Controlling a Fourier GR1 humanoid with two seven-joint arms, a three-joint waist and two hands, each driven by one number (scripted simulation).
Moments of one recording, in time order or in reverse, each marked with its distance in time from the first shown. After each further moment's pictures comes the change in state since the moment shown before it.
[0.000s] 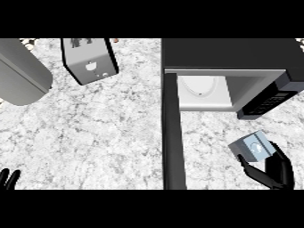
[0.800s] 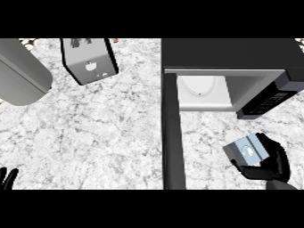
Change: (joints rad) left arm -0.015 -0.005 0.028 0.017 -0.001 -0.009 -0.007; right arm -0.017 -0.009 0.085 -0.091 -0.069 0.125 0.103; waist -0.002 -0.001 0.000
